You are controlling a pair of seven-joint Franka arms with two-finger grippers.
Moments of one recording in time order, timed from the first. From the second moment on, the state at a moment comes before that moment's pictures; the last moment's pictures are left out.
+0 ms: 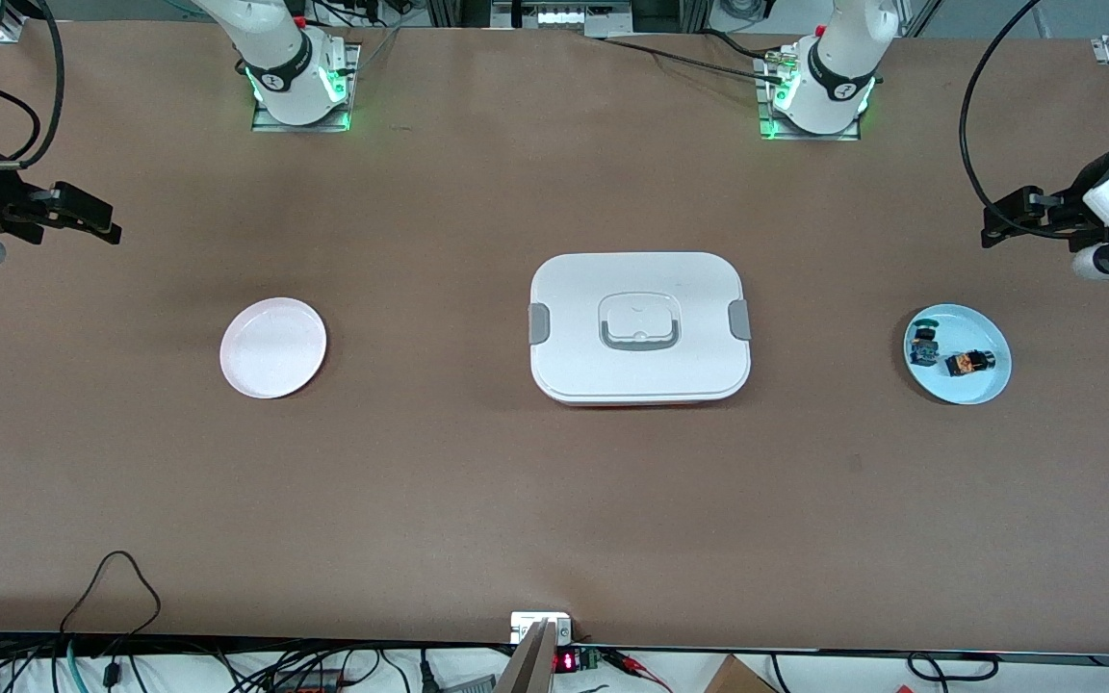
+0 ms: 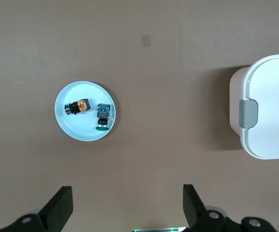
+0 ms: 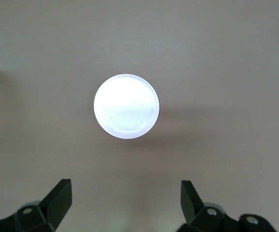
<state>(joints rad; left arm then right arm) 0.03 0.06 -0.04 -1.54 0.04 1.48 0.05 0.03 -0.01 -0.07 -1.69 0.03 1.61 -0.03</state>
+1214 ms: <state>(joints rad) 0.03 0.06 -0.03 -1.54 0.04 1.48 0.05 0.03 0.03 -0.06 -1.68 0.03 1.63 0.01</state>
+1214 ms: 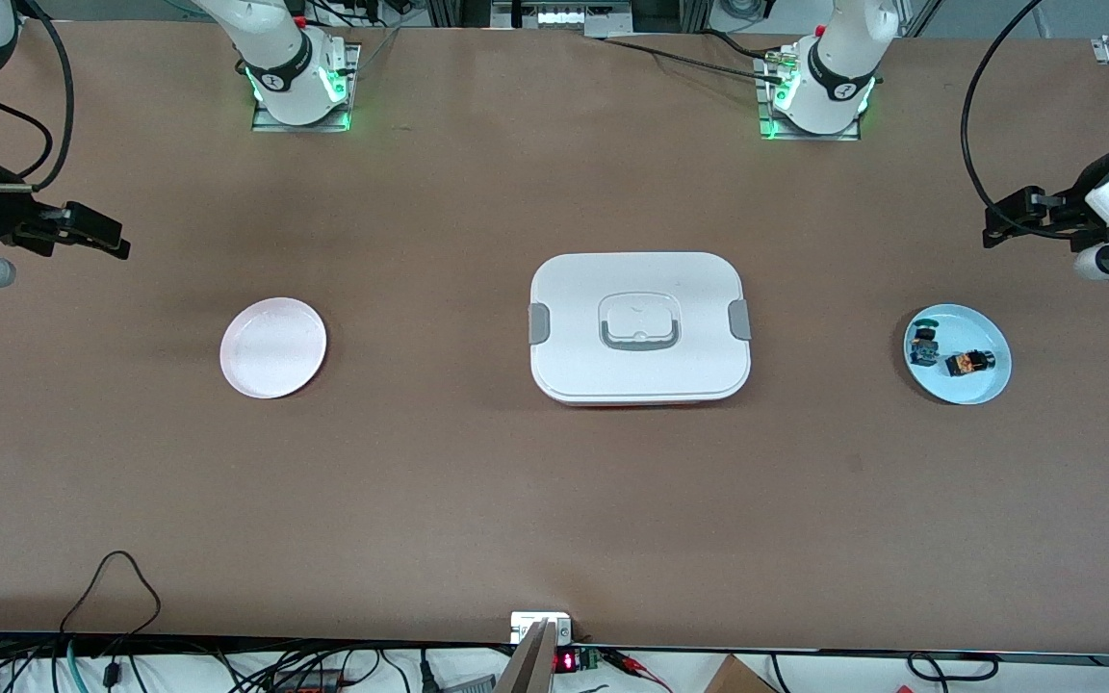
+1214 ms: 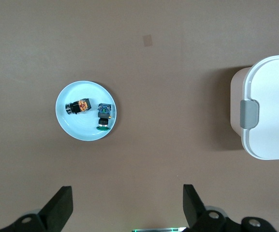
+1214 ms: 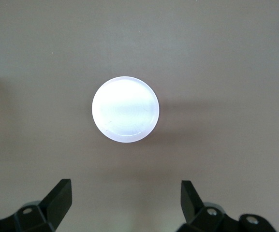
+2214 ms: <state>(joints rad) 0.21 0.42 -0.02 -1.55 0.15 1.69 0.05 0.03 0.03 -0.06 -1.67 0.03 1.63 0.01</state>
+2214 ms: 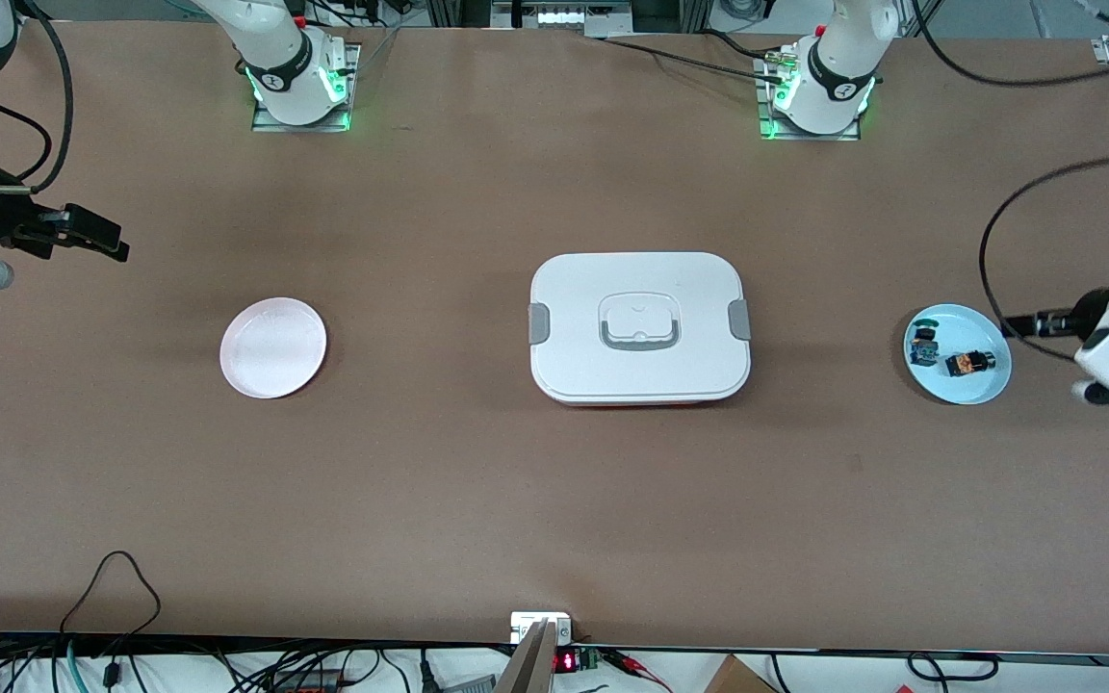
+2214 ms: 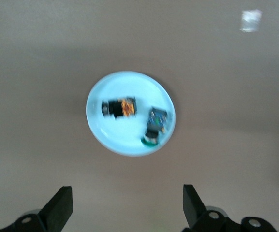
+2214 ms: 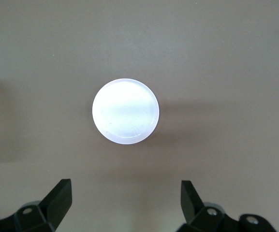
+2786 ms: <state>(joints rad) 0.26 0.56 -0.03 -1.70 0.15 2.17 0.06 0.03 0.03 -0.06 -1.65 0.02 1.63 -0.02</state>
